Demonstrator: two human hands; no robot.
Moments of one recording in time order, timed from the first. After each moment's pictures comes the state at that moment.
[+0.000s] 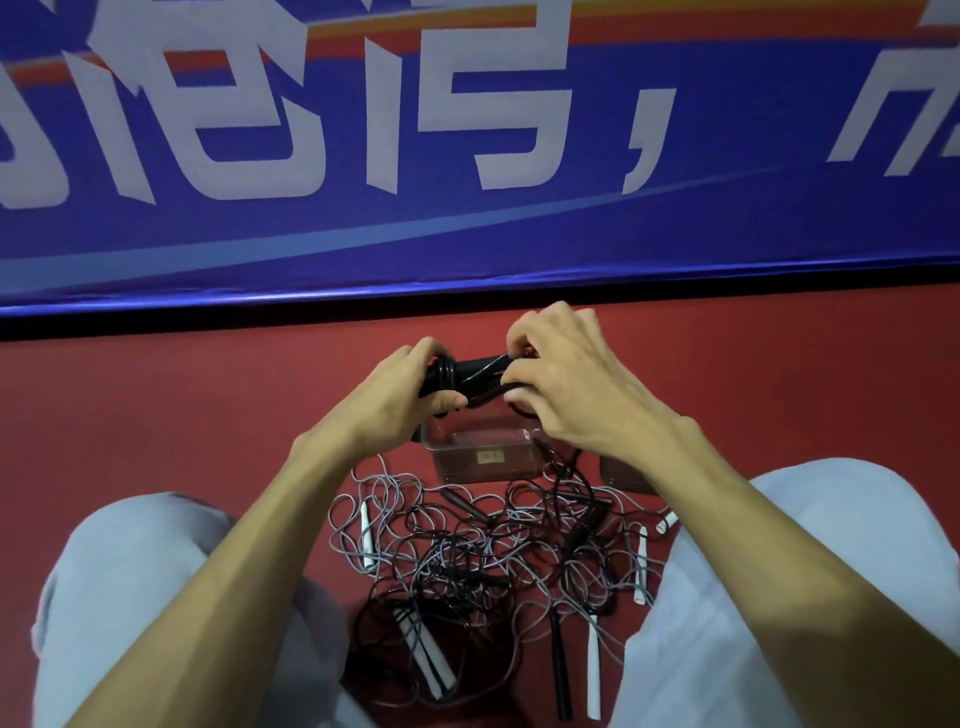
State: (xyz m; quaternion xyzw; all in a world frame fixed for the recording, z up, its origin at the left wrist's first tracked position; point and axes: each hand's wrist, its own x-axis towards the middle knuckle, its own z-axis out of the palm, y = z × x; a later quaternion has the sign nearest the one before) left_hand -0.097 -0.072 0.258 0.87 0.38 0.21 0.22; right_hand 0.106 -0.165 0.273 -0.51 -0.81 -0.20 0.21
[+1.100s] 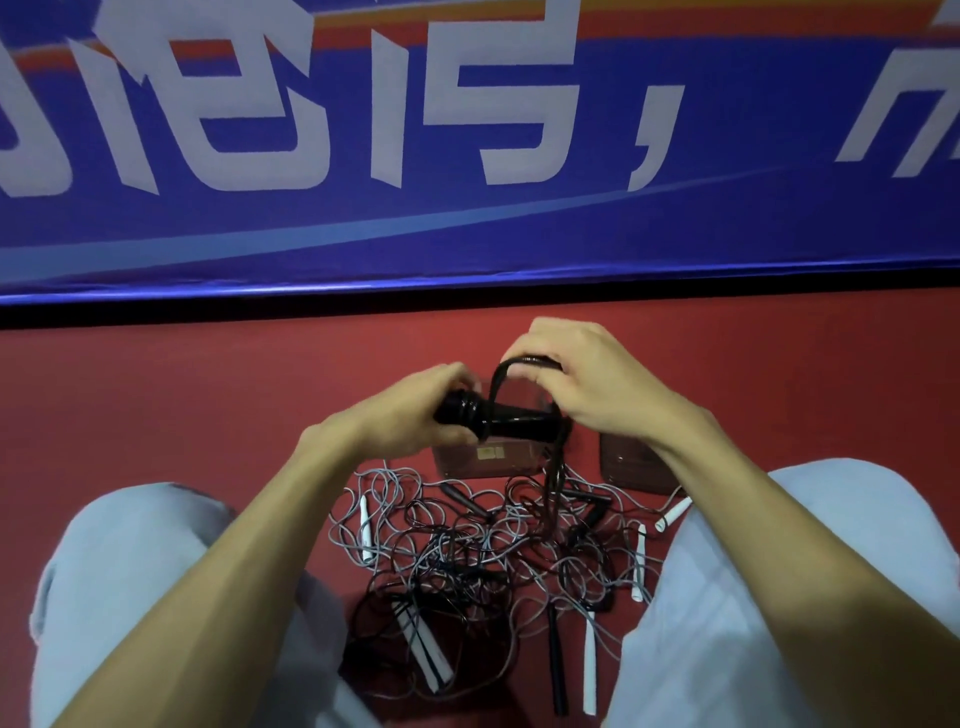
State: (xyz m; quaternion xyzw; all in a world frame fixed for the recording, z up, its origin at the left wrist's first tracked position) left_hand -0.090 -0.075 0.251 0.91 0.32 0.09 0.24; right_hand 0.106 -0.171 0.292 -0.54 -0.79 0.04 0.29
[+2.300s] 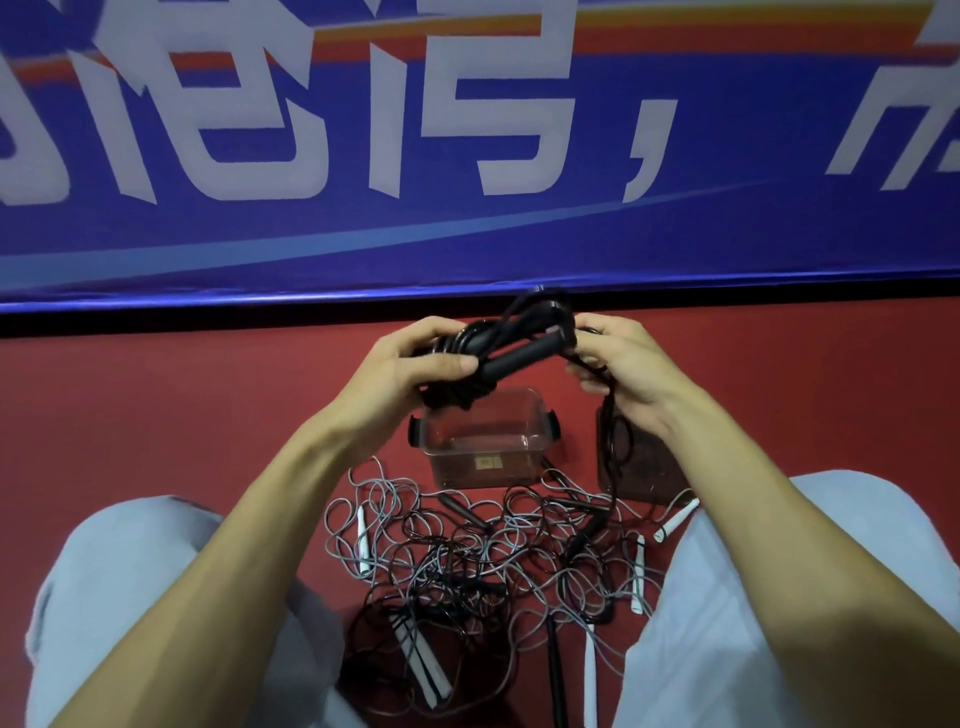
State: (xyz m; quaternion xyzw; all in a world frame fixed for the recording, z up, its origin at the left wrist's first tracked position) left_hand -0.093 -0.099 0.287 0.66 0.25 0.36 0.61; right_hand 0.131 -0.154 0.286 -0.55 -0.46 0.41 0.55
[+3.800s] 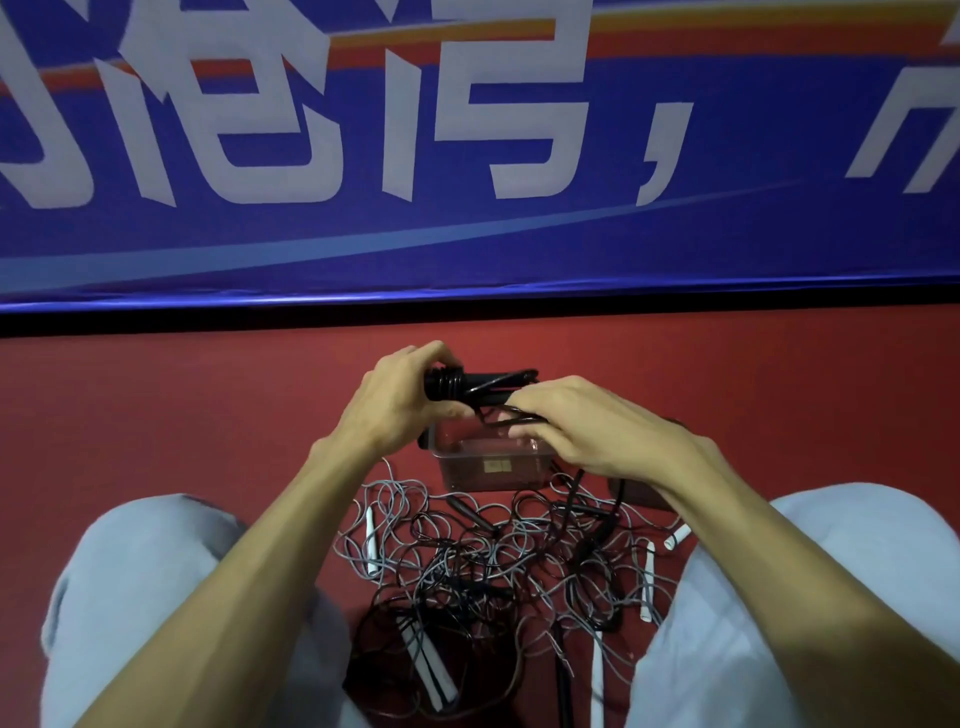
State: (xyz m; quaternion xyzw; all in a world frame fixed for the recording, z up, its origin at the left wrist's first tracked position) left_hand -0.097 -0.069 0.256 0.85 0.44 0.24 0.18; right_hand 0.099 -0.172 0.280 -0.53 -0.83 0.08 0.13
